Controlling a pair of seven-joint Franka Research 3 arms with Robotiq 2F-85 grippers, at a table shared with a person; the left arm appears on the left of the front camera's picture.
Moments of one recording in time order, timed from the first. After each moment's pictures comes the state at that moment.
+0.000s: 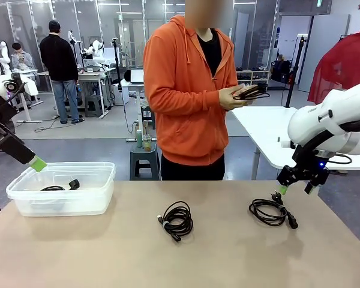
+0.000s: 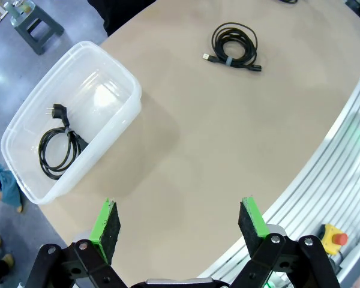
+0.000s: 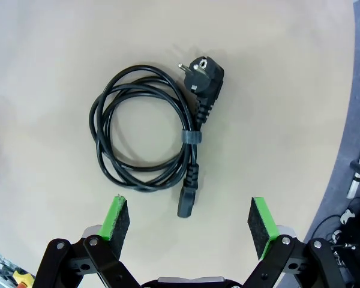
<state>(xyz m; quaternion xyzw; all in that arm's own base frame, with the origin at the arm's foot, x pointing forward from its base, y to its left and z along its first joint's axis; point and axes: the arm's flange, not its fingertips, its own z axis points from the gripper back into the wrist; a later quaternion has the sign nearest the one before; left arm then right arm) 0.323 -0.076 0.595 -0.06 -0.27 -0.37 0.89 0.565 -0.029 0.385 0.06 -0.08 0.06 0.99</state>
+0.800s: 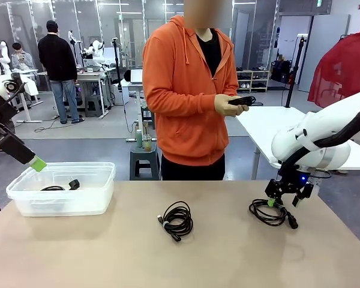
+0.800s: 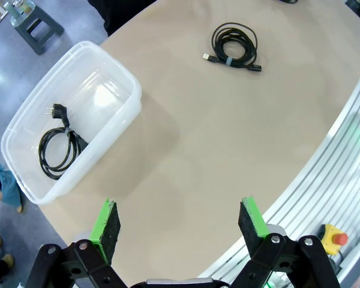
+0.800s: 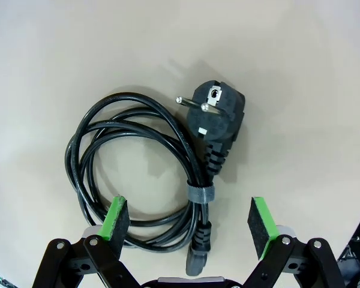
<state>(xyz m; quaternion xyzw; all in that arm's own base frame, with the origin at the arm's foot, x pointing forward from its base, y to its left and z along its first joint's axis) 0.323 -0.076 0.595 -0.06 -0.27 -0.37 0.89 0.599 -0.012 0.317 0.06 -0.04 0.04 1.00</state>
